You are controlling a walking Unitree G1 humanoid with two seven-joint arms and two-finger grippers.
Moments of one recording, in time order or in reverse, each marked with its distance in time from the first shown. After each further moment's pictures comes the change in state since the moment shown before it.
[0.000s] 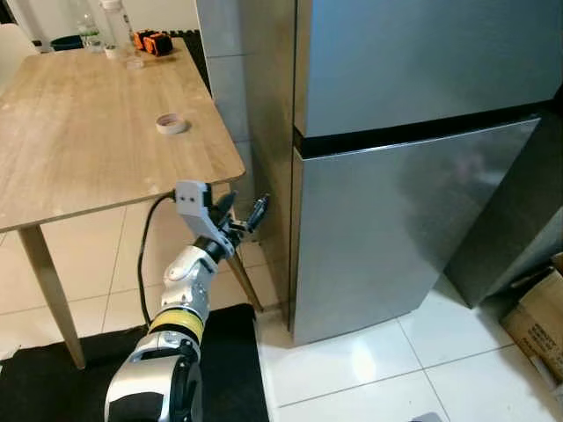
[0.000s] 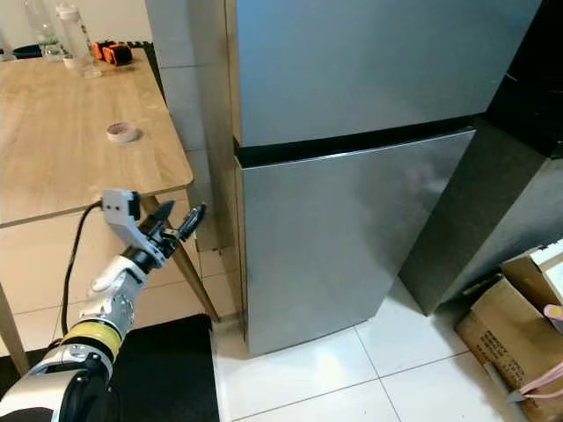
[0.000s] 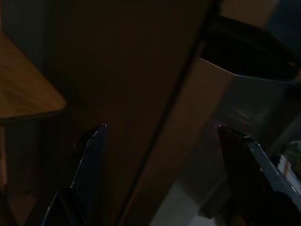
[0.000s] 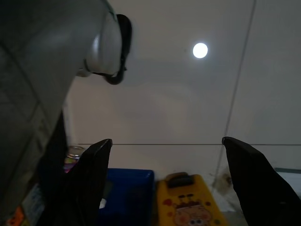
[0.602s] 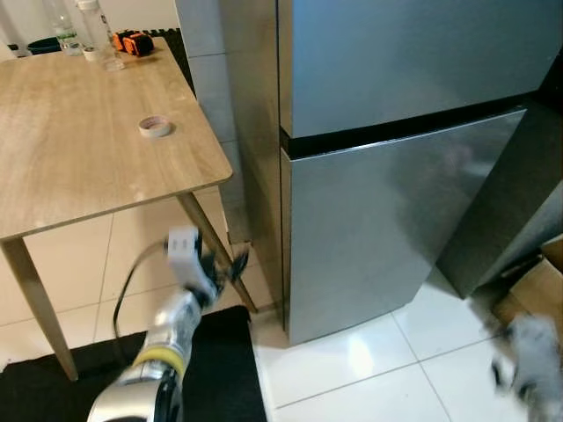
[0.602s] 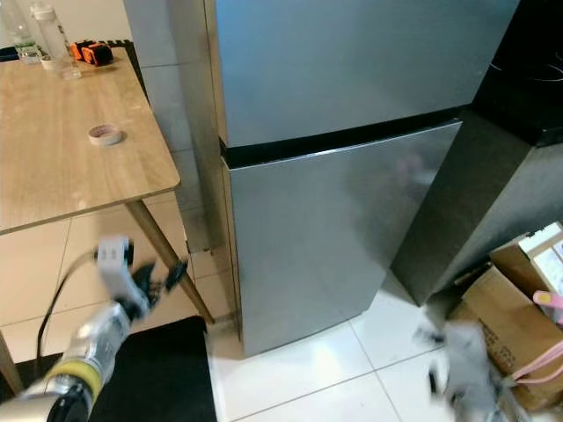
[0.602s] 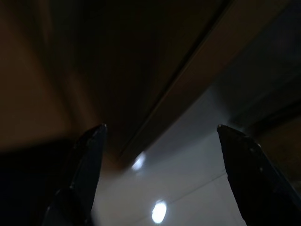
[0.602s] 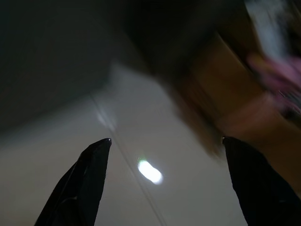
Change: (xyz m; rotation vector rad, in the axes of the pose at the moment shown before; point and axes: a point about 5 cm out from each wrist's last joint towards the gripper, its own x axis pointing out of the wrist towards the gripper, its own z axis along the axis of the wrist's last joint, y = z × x) left arm -0.099 0.027 -0.093 -0.065 0.479 0.296; right arm -0.068 -0.158 0.130 0.381 -0.734 -0.345
